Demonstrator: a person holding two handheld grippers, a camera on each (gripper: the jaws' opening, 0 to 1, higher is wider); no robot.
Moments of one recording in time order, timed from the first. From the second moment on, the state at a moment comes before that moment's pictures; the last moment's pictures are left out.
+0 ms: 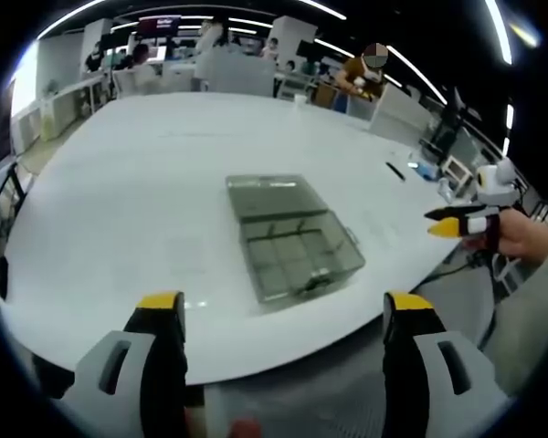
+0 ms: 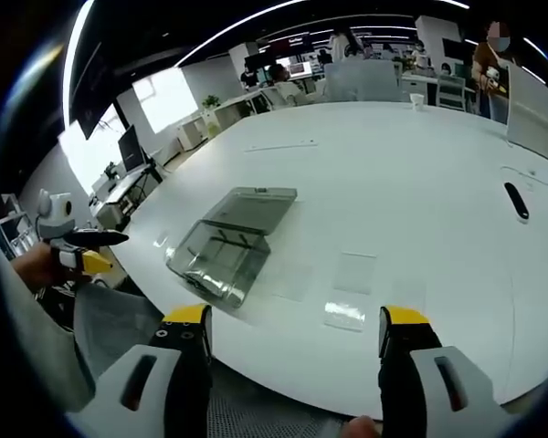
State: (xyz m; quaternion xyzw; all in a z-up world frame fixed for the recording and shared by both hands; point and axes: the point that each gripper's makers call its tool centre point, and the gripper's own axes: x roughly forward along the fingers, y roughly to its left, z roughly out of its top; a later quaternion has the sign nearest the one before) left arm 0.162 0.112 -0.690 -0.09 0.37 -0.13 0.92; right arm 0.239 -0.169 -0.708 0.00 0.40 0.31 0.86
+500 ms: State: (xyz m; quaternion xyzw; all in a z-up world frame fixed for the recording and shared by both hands) left arm 0.166 0.108 -0.695 -0.09 0.37 -0.14 0.91; right arm 0.253 -0.165 -0.724 -0.01 0.41 0.31 0.86
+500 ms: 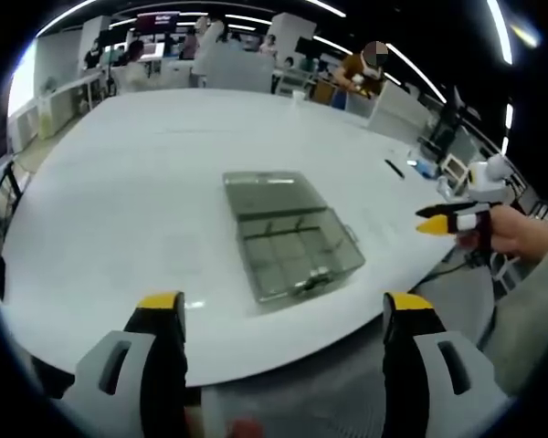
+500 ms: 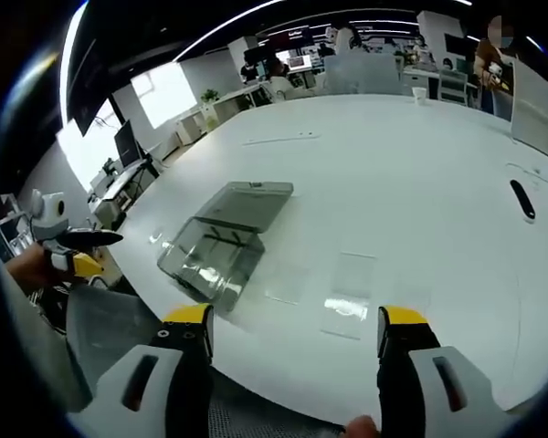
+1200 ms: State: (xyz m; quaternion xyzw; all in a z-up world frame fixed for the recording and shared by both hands) left arm 0.172 0.105 -0.701 -0.09 0.38 -0.15 0.91; right arm 0.275 -0.171 -0.750 -0.01 0.43 0.29 0.85
